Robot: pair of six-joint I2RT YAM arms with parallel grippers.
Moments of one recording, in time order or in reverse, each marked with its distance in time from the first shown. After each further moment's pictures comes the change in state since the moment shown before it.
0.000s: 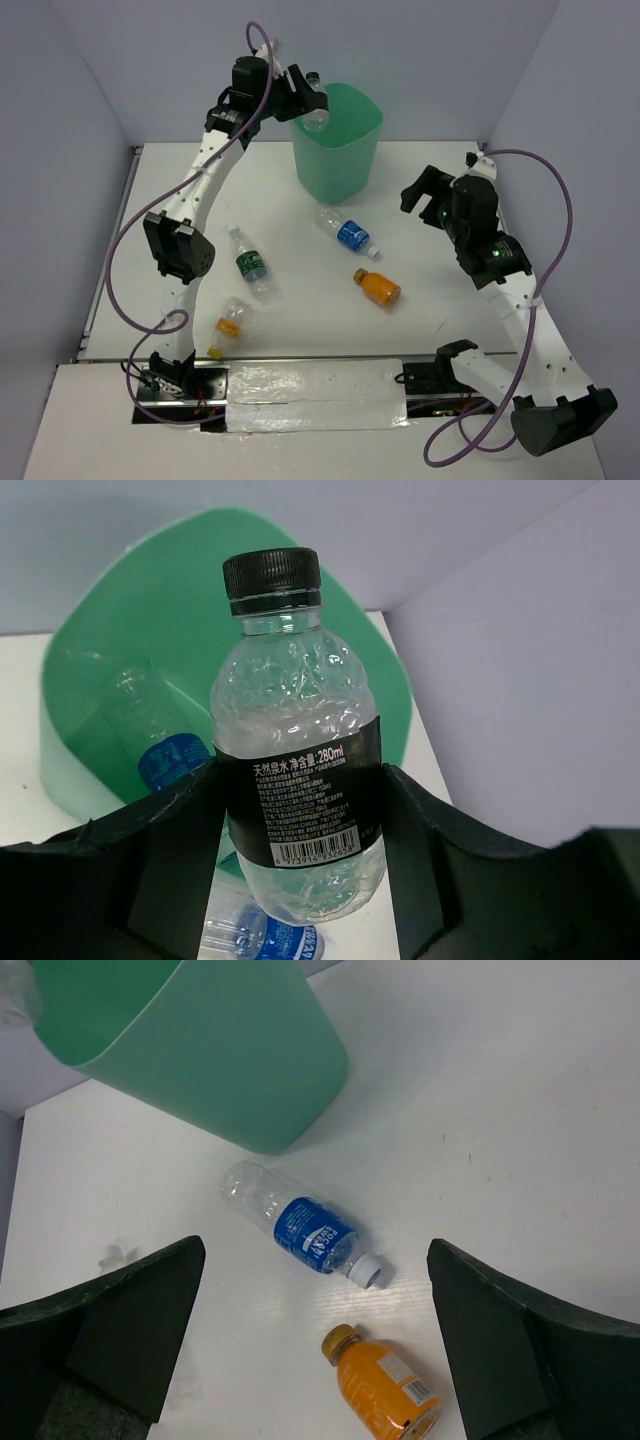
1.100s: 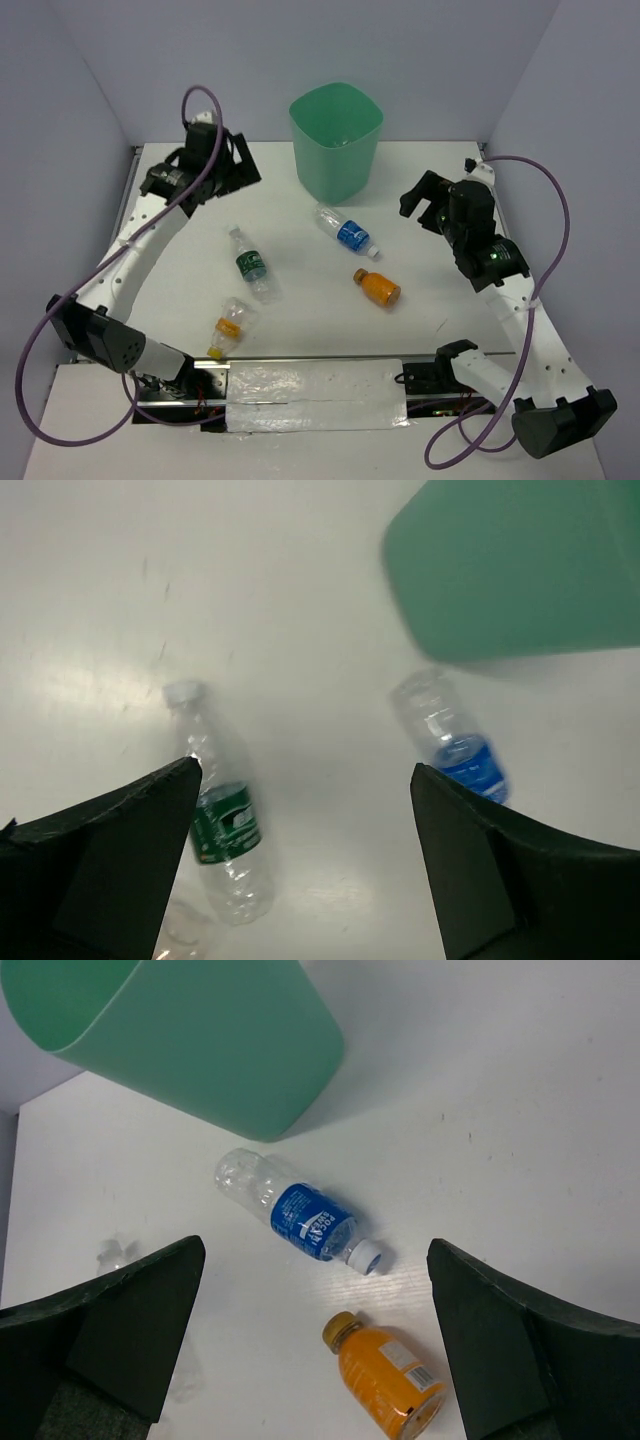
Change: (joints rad) left arm -0.023 -0.721 -0.801 -0.303 -0.521 -0.028; right arm 0.005 -0.024 -0.037 -0.012 0.005 0.038
